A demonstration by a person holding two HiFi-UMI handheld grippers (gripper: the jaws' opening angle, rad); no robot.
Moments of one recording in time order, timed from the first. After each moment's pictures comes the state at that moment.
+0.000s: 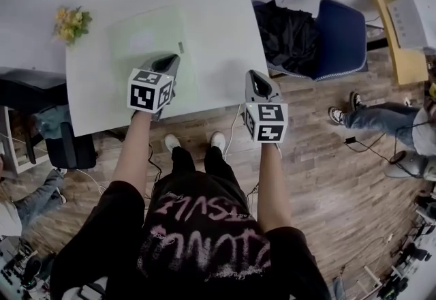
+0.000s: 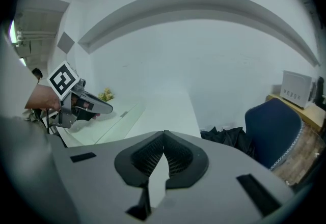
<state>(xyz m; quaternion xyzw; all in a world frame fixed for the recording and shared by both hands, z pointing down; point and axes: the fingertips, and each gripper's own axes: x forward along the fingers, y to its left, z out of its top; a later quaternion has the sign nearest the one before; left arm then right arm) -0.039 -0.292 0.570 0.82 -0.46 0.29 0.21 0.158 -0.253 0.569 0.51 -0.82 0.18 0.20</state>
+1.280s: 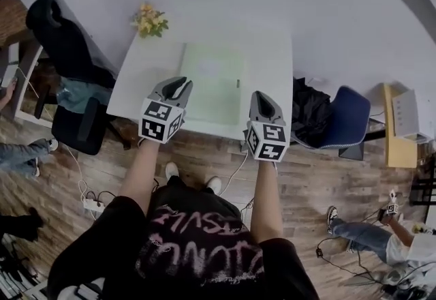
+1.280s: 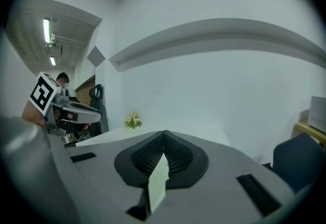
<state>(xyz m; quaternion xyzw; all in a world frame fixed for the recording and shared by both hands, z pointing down) -0.168 -0.193 0.434 0.78 -0.61 0.15 0.09 0.021 -0.239 0.444 0.44 -0.89 0.08 0.11</state>
